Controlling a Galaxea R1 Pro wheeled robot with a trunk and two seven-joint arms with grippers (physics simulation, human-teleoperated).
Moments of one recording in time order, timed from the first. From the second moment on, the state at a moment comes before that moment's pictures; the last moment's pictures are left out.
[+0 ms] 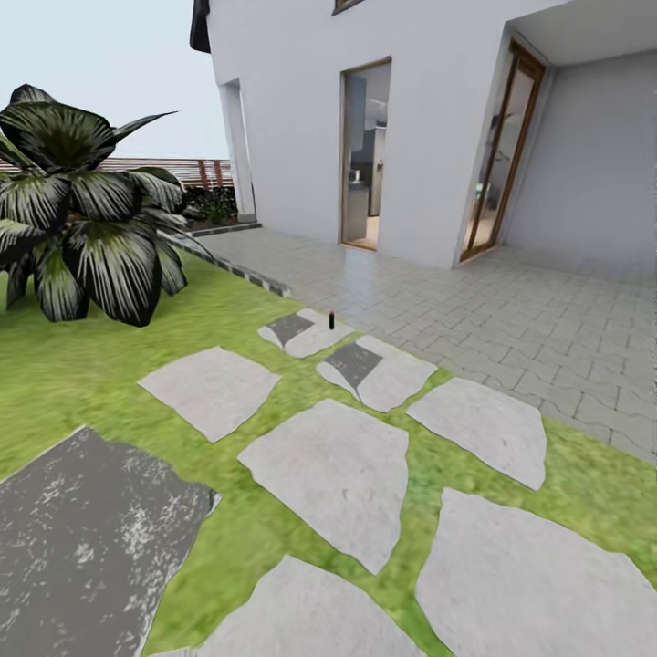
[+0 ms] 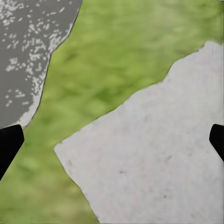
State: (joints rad) left arm -0.22 0.06 0.14 -0.32 0.02 -0.34 0.00; right arm -0.12 -0.05 0.00 -0.45 0.01 -0.39 -0.01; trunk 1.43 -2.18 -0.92
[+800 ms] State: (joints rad) left arm -0.22 0.06 0.14 -0.32 0.02 -0.34 0.00; right arm -0.12 -0.05 0.00 -0.45 0.01 -0.39 0.00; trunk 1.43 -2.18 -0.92
